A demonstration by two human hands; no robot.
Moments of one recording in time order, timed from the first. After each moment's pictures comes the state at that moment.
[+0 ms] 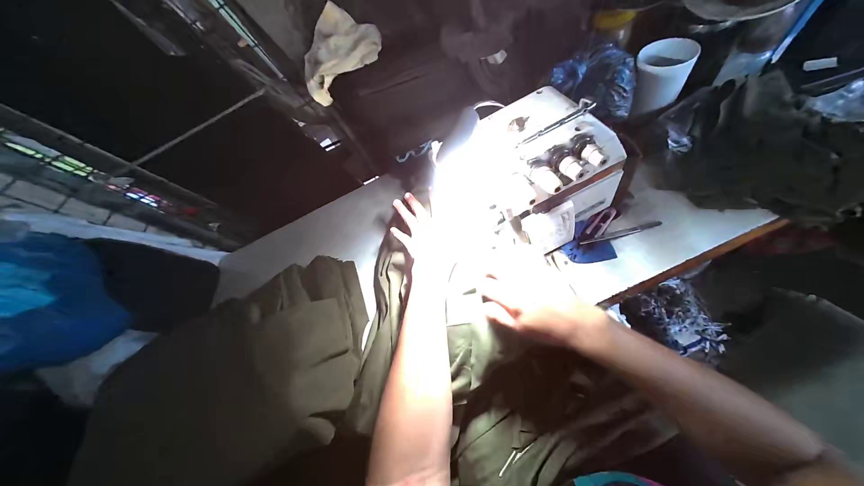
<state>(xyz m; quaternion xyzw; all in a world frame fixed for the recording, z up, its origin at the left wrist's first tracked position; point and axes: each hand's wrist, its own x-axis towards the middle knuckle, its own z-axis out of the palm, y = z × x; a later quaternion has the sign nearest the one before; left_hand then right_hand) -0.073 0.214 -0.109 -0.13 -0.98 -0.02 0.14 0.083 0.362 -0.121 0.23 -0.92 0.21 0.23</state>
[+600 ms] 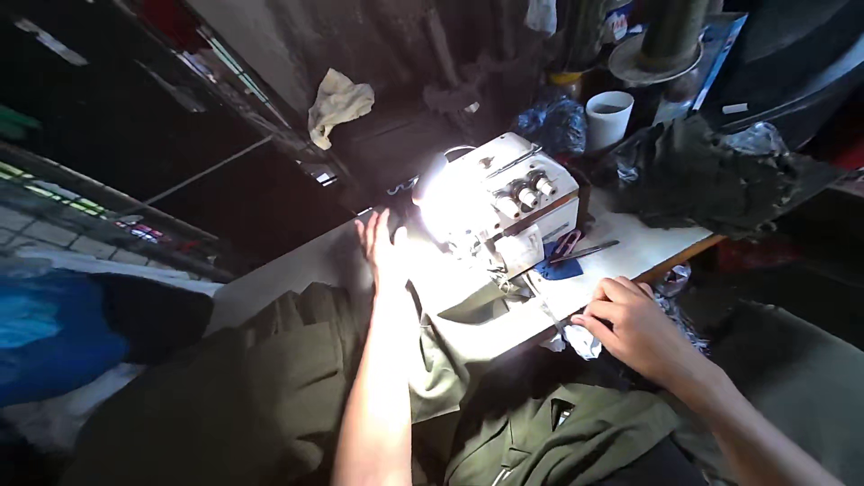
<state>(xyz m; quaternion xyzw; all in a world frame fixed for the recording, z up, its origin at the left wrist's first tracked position) -0.105 0.167 -0.096 -0.19 -0.90 -0.28 0.27 0.185 0.472 -0.159 0.00 -0.94 0.23 0.24</state>
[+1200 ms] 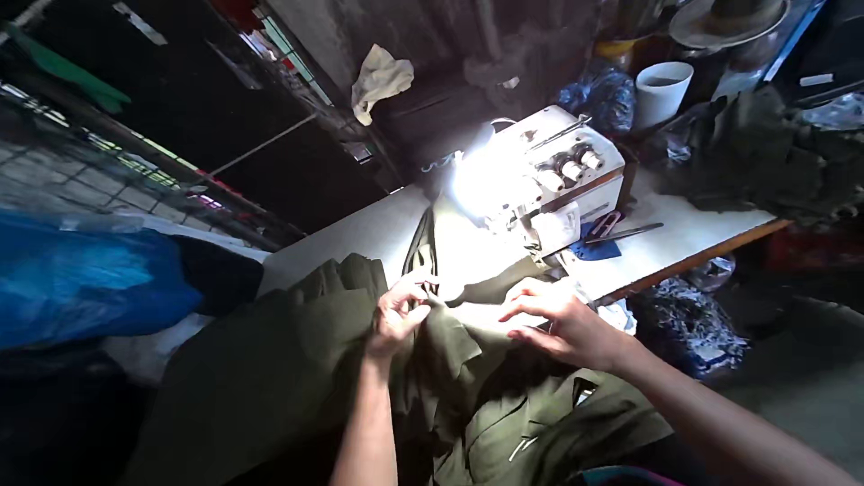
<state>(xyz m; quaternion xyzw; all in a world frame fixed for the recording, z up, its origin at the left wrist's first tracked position) -0.006 0.053 -0.108 -0.45 -0.74 -0.50 0.03 0.128 0.361 -0.131 0.30 -0.79 0.49 0.23</state>
